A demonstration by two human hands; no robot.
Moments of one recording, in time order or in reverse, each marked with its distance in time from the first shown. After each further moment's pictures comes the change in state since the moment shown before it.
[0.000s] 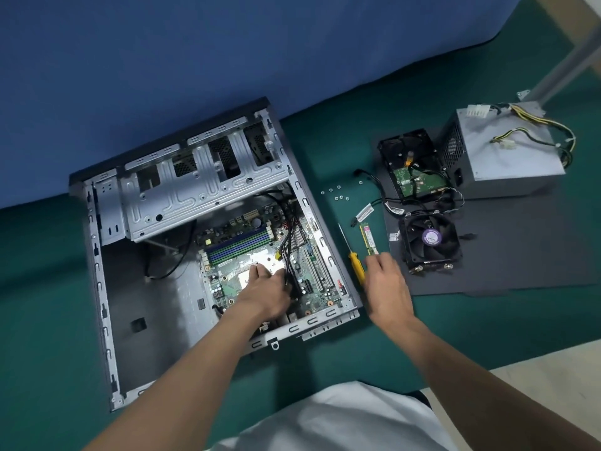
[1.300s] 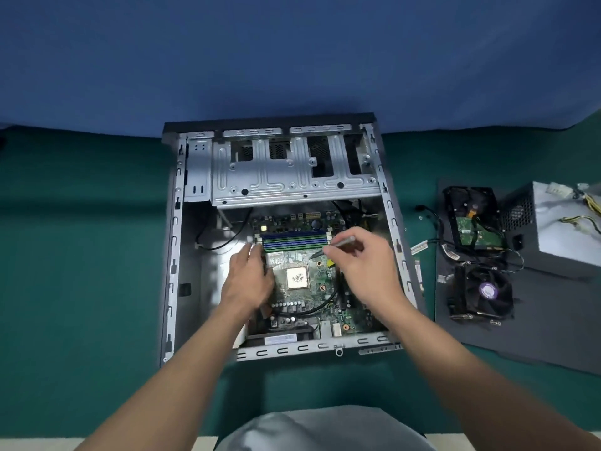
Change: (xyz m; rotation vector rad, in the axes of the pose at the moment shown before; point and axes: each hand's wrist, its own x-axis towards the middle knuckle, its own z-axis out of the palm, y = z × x) left_hand -0.022 -0.101 -0.018 -0.500 0.482 -0.108; right_hand 0.008 -0.167 -0.059 0.730 -0.036 -0.158
